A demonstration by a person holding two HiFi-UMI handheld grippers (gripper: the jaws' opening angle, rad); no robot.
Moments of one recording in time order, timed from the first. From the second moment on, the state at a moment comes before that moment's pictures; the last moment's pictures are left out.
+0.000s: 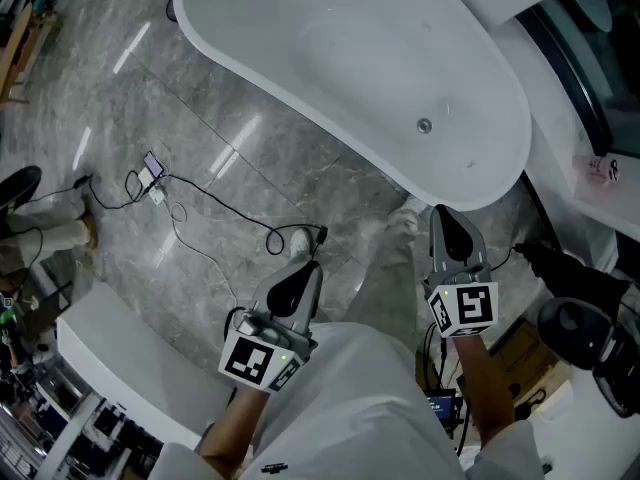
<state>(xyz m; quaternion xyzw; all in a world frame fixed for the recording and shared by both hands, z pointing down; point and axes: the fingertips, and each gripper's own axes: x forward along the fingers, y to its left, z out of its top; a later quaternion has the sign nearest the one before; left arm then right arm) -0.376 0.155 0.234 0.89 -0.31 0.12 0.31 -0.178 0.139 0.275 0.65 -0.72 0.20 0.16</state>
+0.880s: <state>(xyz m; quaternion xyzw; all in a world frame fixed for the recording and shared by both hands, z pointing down) -0.325 0.446 0.101 0.97 -0.09 0.16 0.17 -0.270 0.512 0.084 0.80 -0.57 0.16 -0.07</state>
